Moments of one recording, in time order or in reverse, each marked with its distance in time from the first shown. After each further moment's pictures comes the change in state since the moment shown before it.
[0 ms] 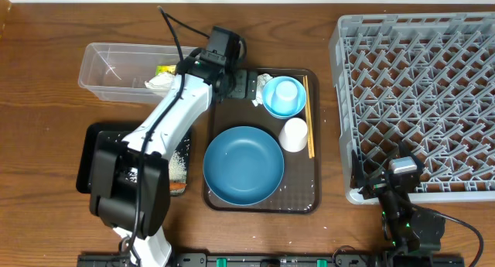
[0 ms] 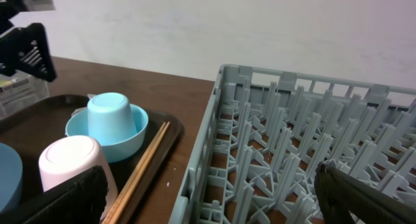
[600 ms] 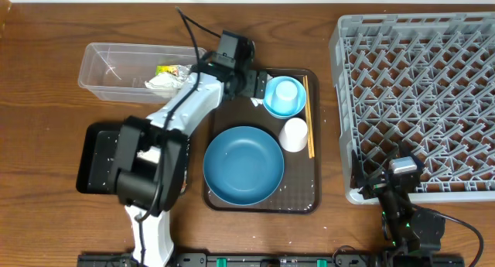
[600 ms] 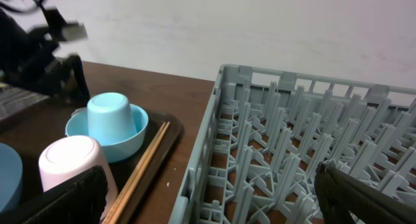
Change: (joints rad) left arm -0.017 0.165 0.005 0.193 0.068 0.034; right arm 0.000 0.000 0.000 0.000 0.000 0.000
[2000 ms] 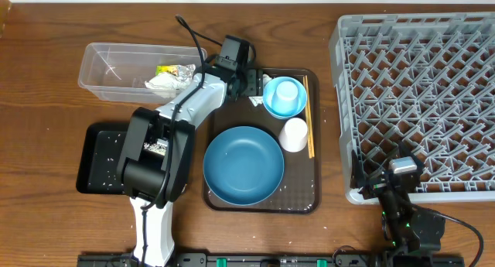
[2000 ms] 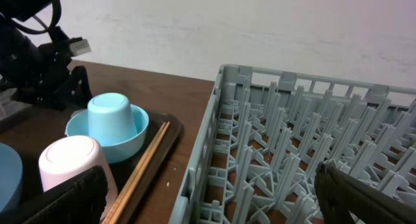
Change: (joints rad) left arm 0.005 0.063 0.000 0.056 -0.006 -0.163; right arm 0.000 0.000 0.000 0.000 0.000 0.000
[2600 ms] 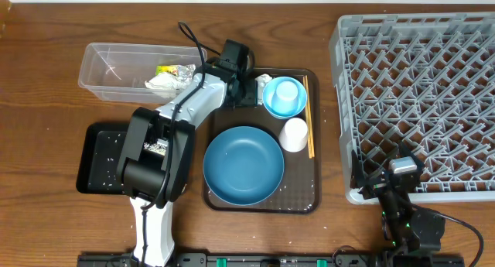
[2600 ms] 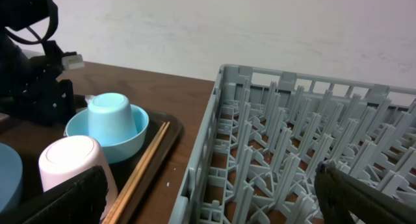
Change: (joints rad) left arm 0.000 0.000 0.000 -0.133 0.050 -0.006; right arm 0.000 0.000 0.000 0.000 0.000 0.000
